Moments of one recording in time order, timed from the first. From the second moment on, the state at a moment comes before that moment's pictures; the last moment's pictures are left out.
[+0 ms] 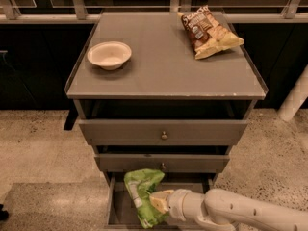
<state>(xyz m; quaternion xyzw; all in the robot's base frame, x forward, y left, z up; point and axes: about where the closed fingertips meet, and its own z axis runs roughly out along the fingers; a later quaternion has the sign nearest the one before) 0.430 -0.022 0.453 -0.24 0.85 0.33 0.33</state>
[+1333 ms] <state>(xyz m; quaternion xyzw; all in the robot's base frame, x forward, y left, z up) 0.433 0.012 0.621 -0.34 0.84 0.18 0.38</state>
